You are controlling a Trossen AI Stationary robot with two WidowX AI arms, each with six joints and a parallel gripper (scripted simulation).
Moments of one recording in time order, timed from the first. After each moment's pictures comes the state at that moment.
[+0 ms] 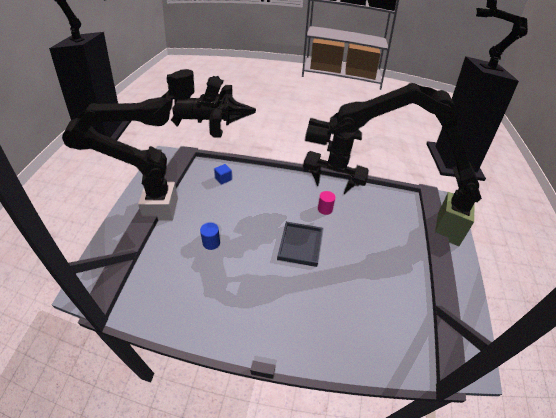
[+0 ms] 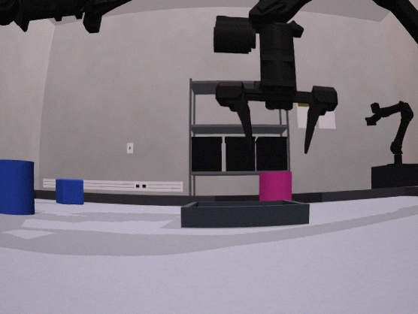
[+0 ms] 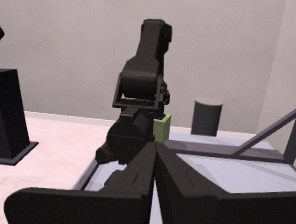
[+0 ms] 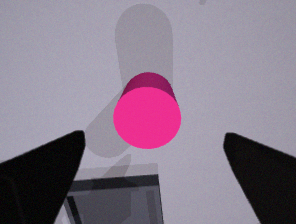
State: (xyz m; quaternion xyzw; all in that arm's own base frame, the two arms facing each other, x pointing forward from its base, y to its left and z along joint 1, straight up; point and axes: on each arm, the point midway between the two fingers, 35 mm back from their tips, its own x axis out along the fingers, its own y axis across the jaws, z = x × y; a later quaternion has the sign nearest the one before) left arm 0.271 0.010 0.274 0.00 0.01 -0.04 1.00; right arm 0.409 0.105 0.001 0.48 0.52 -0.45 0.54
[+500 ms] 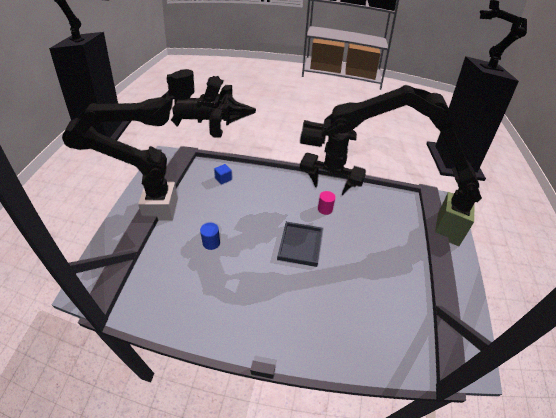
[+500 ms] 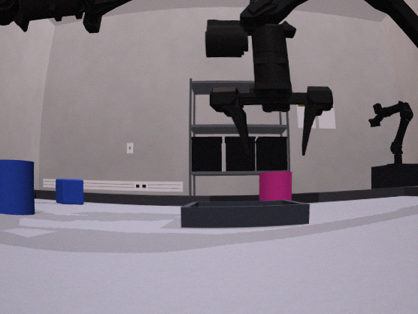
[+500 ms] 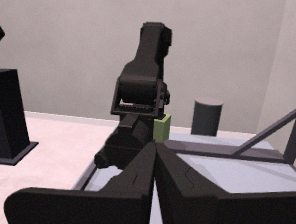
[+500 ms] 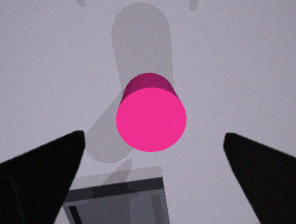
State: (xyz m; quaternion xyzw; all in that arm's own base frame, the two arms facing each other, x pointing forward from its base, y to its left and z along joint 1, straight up) left arm 0.271 0.010 0.274 0.00 0.01 -0.04 1.00; right arm 0.414 0.107 -0.004 0.48 0.52 -0.48 0.52
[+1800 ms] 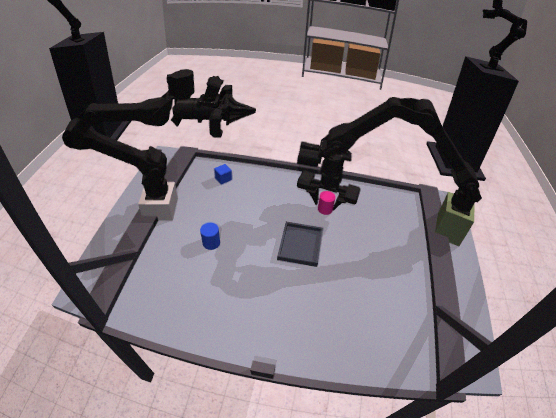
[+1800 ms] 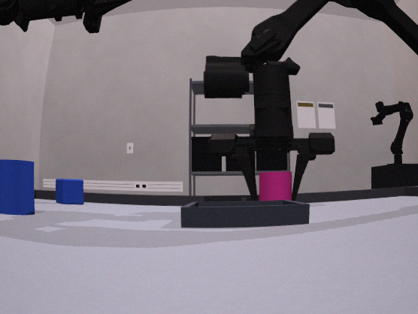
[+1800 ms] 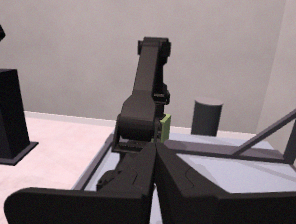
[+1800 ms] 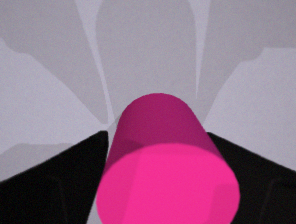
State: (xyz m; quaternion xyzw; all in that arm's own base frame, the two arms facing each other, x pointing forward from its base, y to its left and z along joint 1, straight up) left arm 0.271 0.010 0.274 0.00 0.01 -0.04 1.00; right arm 0.417 0.108 -0.074 0.48 0.52 -0.48 0.52
